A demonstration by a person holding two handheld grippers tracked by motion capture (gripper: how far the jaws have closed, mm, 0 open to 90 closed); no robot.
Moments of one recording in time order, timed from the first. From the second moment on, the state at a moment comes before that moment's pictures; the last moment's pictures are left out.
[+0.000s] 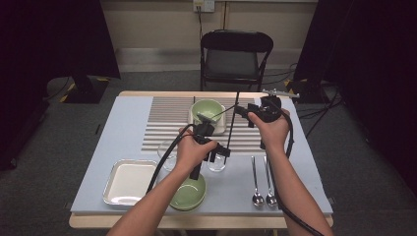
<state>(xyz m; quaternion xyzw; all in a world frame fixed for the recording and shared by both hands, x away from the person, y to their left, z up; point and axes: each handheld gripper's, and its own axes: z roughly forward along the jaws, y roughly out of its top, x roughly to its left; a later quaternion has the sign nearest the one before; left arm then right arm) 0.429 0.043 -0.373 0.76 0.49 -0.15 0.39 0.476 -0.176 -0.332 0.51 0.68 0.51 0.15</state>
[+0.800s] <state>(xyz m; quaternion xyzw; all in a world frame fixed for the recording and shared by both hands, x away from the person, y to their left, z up) 0.431 0.058 -0.368 0.76 0.50 -0.14 0.39 0.473 -0.190 -0.346 0.48 0.71 0.48 0.16</state>
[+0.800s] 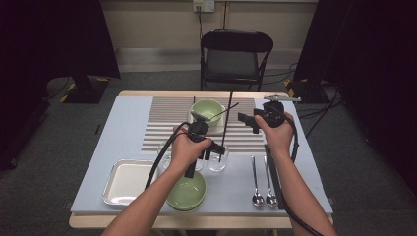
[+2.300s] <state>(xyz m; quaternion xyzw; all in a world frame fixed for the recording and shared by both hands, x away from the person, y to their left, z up) 0.436 0.084 -0.363 0.76 0.51 -0.12 0.38 0.465 -0.216 -0.375 0.48 0.73 0.45 0.17</state>
